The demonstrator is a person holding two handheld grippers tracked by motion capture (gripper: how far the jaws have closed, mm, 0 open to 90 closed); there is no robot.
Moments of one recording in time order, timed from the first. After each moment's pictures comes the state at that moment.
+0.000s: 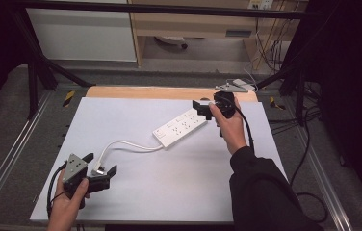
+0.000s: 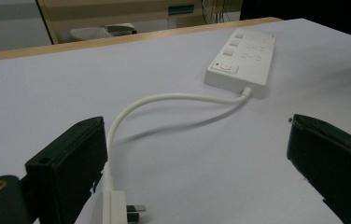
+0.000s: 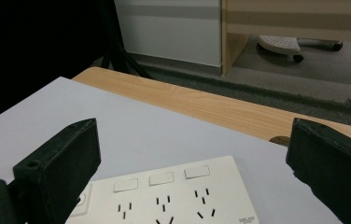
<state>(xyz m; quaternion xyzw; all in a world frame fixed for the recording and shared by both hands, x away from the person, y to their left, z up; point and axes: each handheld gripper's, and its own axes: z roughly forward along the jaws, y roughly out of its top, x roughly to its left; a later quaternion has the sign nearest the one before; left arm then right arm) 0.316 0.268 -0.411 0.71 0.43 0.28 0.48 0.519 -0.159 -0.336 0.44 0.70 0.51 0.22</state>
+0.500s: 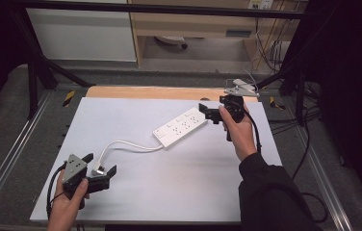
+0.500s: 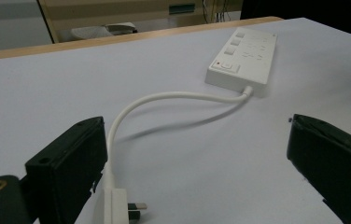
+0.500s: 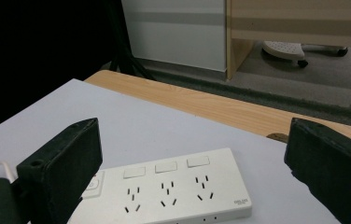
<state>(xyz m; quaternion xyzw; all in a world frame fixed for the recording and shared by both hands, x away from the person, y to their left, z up) 0.316 0.268 -0.412 0.71 0.43 0.28 0.48 0.494 -0.180 -0.328 0.43 0.70 0.53 0.22</state>
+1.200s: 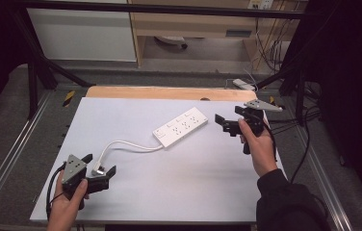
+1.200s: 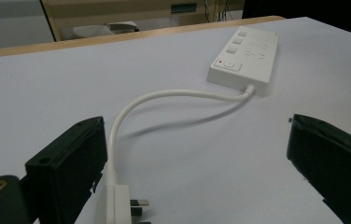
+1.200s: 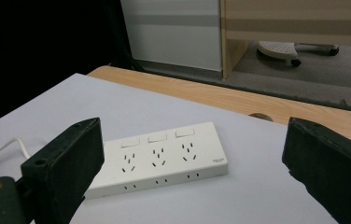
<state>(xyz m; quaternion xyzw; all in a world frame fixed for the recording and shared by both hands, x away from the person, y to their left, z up) 0.315 0.270 -0.413 0.71 0.44 0.28 0.48 0.450 -0.227 -0.332 0.44 0.69 0.53 0.22</state>
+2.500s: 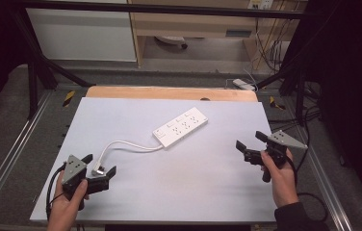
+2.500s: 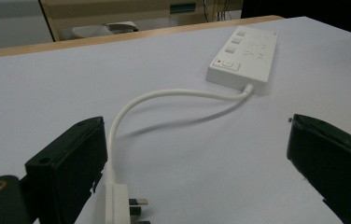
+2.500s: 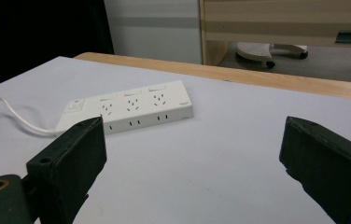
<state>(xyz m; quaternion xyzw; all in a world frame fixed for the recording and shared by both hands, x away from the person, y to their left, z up) 0.314 0.269 -0.413 0.71 0.43 0.28 0.48 0.381 -0.283 -0.384 0.44 0.68 0.53 0.26</state>
